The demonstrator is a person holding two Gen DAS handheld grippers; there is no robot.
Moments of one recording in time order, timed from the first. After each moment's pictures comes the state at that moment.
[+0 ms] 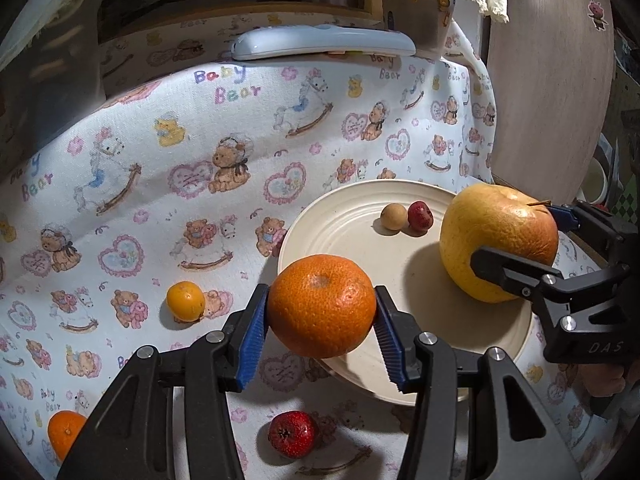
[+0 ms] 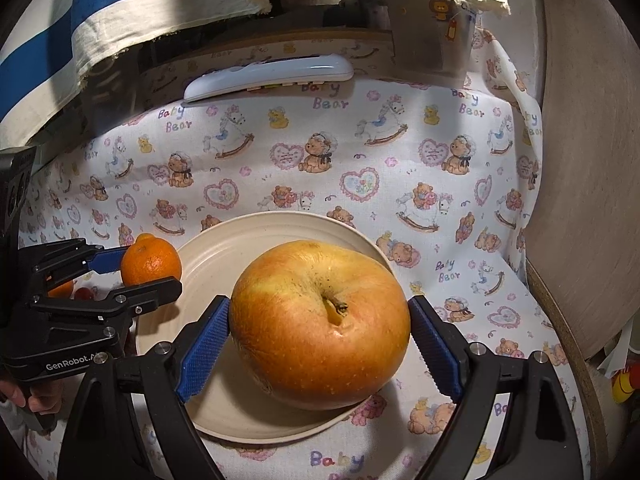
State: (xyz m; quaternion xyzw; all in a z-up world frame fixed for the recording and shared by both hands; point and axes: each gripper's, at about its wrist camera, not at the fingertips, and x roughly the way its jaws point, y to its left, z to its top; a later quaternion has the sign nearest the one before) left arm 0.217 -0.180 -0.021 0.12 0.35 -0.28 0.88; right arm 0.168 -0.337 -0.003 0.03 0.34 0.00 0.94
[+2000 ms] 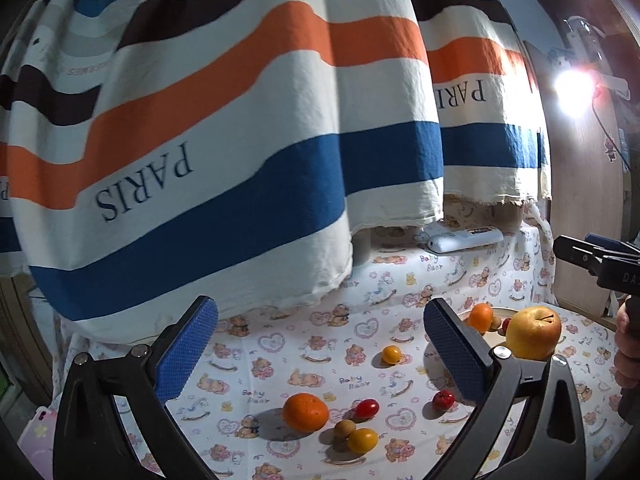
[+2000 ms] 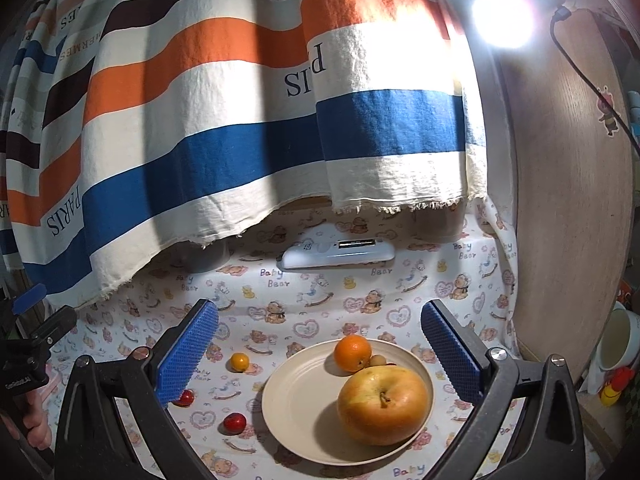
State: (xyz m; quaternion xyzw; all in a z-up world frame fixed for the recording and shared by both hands) left arm 0.079 -0.012 0.086 0.05 0.09 -0.09 0.99; right arm 0.085 -0.283 0.101 0.06 0.14 0.00 0.99
